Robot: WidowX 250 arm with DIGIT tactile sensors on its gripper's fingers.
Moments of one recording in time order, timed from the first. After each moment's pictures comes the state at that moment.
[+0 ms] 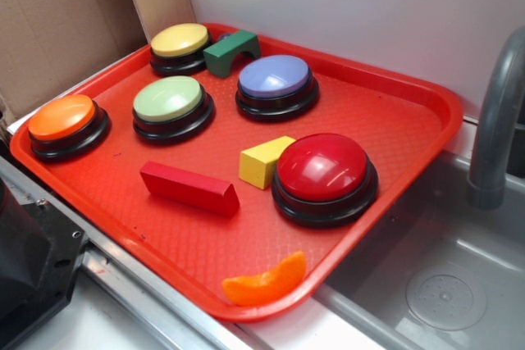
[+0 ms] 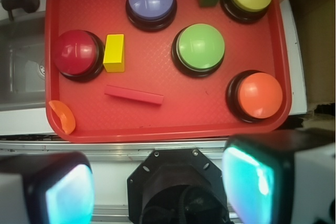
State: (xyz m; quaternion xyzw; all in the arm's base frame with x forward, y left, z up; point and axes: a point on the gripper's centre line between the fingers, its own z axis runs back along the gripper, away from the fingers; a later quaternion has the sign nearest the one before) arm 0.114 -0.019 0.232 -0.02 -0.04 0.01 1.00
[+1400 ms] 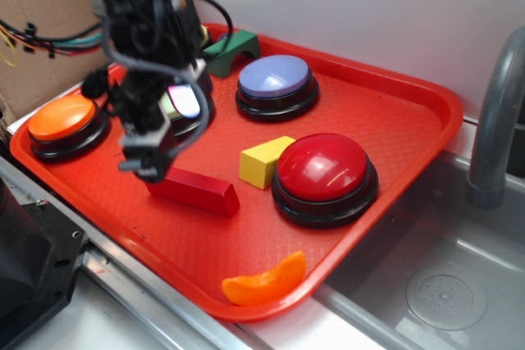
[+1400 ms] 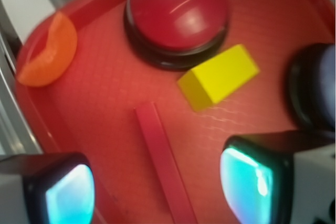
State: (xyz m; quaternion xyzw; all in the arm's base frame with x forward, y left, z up) arm 0.173 -0.071 0.075 -0.02 -0.05 -0.51 0.86
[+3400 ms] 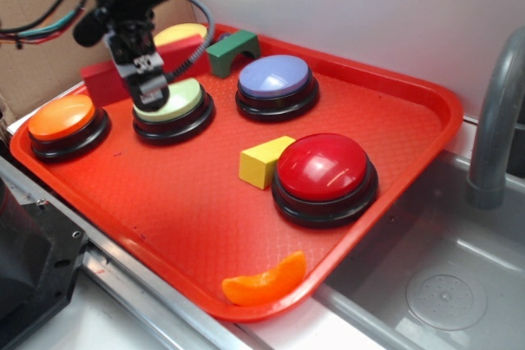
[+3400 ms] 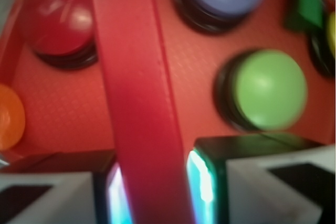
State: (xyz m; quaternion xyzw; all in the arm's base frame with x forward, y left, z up) arm 0.167 -0.038 0.131 0.02 -0.02 -0.11 0.99
